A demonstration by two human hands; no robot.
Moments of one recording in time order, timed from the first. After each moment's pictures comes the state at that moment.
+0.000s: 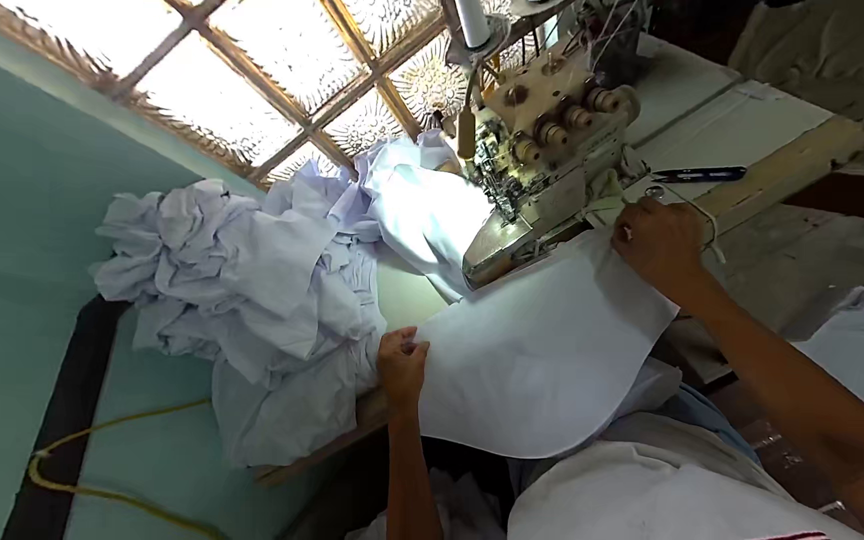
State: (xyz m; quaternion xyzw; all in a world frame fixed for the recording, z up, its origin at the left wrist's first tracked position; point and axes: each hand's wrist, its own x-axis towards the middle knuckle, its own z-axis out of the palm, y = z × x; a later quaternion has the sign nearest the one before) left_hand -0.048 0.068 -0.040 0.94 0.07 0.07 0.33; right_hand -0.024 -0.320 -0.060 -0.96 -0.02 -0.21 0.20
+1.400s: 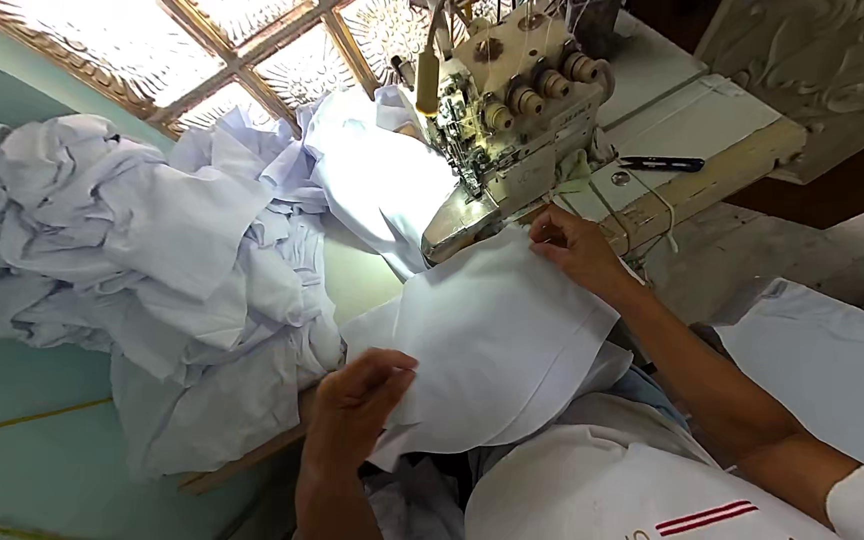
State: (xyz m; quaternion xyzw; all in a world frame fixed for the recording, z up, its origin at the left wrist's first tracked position) left_hand -0.106 0.052 0.029 0.82 -0.22 -0.03 0.53; right_hand -0.023 -0.279 -0.054 -0.81 -0.08 -0.05 0.58
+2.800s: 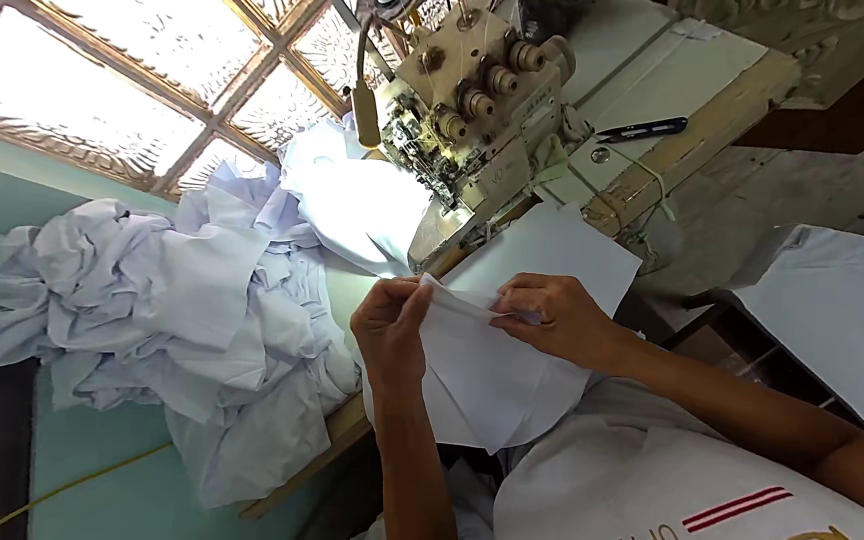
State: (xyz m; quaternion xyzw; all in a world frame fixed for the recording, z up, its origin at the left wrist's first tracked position) left_hand -0.034 -0.031 0.017 0.70 -0.21 0.06 0.68; right_hand -0.092 -0.233 -0.025 -0.80 -0.20 -0.20 0.52
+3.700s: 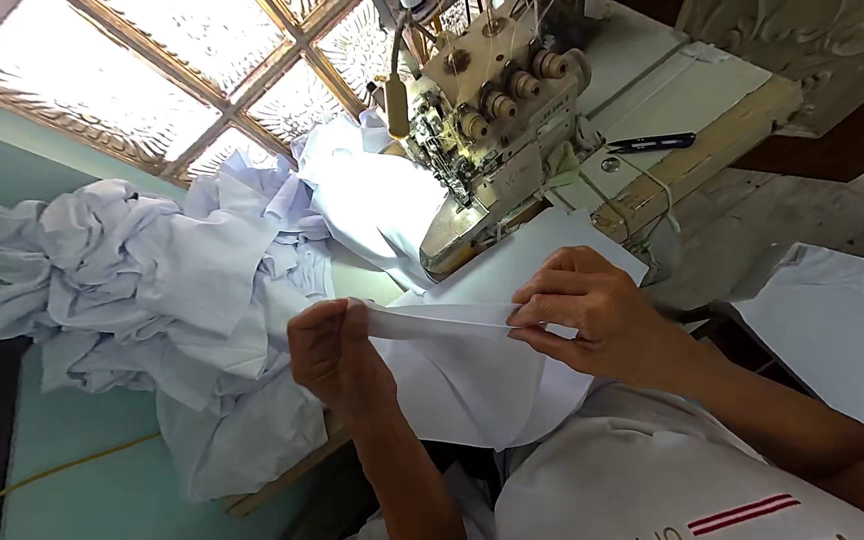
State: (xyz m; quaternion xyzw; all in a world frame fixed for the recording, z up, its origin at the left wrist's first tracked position) left_hand -0.045 0.013 0.023 0.68 -0.22 0.26 0.65; right_hand -0.105 -0.246 0.018 -0.83 -0.27 -0.29 0.40
